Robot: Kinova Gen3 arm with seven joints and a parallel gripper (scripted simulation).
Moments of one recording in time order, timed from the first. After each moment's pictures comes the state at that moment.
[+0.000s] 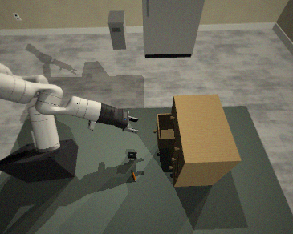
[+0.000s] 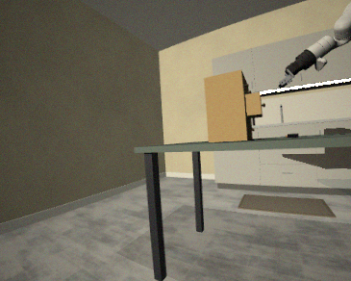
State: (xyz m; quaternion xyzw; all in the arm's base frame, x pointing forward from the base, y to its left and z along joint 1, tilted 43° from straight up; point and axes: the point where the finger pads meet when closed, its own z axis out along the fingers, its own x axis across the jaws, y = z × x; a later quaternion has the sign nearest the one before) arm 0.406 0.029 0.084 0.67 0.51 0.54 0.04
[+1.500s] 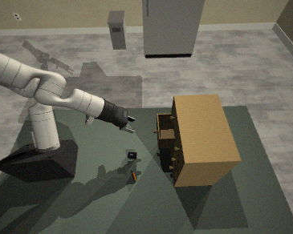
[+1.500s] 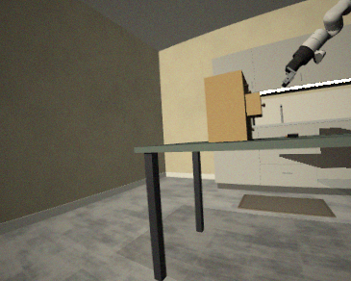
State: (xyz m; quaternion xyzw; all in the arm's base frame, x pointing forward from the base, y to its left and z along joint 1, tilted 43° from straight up) arm 0.392 0.023 0.088 0.68 0.55 0.49 -0.04
